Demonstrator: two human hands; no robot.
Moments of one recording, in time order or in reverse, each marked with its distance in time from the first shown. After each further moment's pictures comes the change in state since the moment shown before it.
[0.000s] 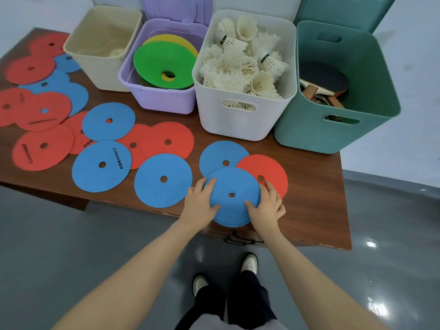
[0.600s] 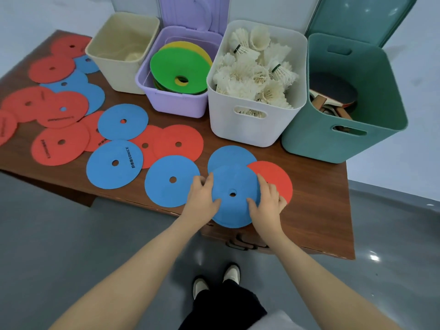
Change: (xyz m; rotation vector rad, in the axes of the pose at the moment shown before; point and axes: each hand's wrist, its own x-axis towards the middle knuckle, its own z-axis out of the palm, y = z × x) left_hand -0.002 0.003 -0.023 -0.138 0.082 -0.023; right_hand -0.005 -0.022 -0.009 -0.012 0.124 -0.310
